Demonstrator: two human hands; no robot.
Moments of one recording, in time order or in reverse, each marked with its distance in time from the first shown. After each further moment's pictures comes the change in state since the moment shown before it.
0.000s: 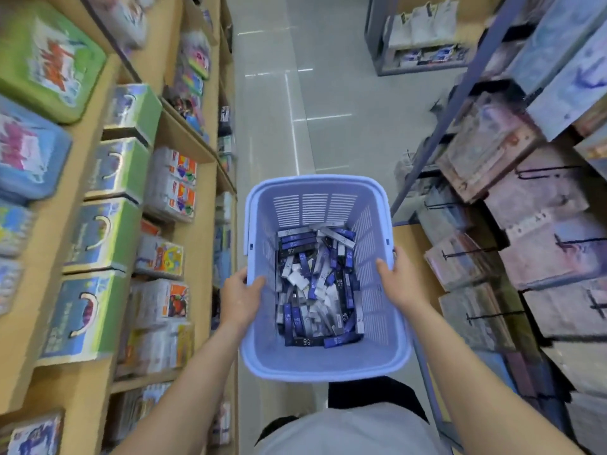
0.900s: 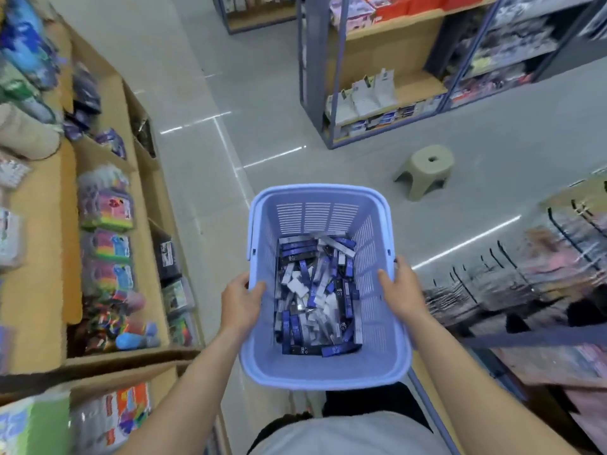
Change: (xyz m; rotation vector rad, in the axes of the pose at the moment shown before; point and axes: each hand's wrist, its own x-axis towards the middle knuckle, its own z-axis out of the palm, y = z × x) left_hand 0.629 0.434 0.112 0.192 -0.220 0.228; right_hand 0.588 -0.341 -0.047 0.131 0.267 0.158
